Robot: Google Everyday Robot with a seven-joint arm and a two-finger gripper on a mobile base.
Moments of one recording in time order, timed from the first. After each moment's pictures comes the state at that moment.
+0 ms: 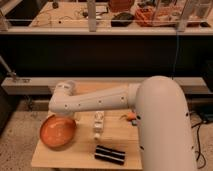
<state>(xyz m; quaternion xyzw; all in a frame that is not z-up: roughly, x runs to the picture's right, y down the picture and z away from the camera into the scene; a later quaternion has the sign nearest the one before) -0.221 0.145 0.809 -0.12 -0.21 -0.61 0.75</state>
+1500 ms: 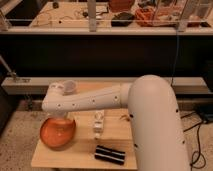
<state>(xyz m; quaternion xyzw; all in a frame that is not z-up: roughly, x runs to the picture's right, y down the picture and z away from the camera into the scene) -0.263 0.149 0.802 -0.10 -0.24 -0.63 0.73</state>
